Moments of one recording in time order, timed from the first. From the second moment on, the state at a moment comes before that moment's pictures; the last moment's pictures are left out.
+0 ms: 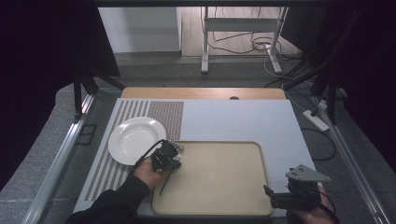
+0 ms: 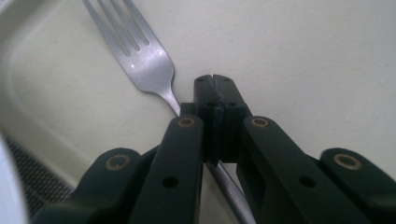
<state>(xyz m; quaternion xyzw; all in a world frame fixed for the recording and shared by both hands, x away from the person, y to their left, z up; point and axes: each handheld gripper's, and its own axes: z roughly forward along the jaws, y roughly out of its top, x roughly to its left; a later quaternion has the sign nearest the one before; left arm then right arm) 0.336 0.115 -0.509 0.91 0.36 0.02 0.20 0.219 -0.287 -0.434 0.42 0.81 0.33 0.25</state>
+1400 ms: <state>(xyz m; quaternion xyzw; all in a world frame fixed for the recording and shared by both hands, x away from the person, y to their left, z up) 0.335 0.135 -0.491 0.89 0.36 0.06 0.26 0.219 -0.287 -0.434 0.42 0.81 0.33 0.24</state>
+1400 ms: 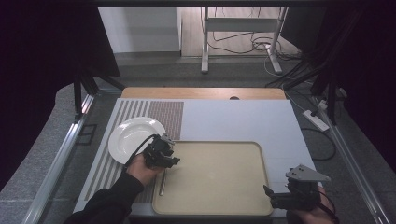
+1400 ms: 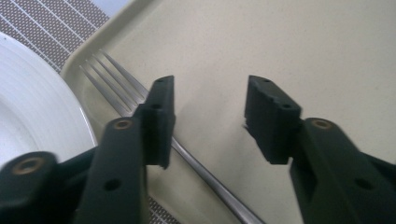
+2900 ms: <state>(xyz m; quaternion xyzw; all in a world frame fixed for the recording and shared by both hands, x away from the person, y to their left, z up) 0.321 0.182 -0.467 0.85 0.38 0.05 0.37 0.219 -0.286 -0.434 0.41 0.81 0.33 0.25</state>
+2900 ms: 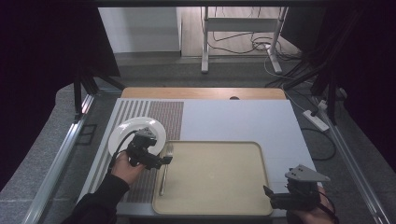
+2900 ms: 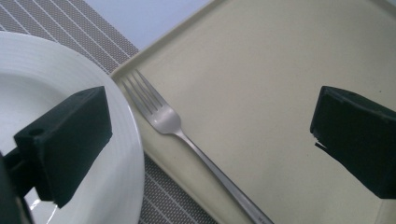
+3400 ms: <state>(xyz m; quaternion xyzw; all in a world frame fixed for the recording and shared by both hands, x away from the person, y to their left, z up) 0.310 0.203 -0.464 0.84 0.39 0.06 0.38 0.219 -0.286 -0.434 0.41 0.81 0.33 0.24</state>
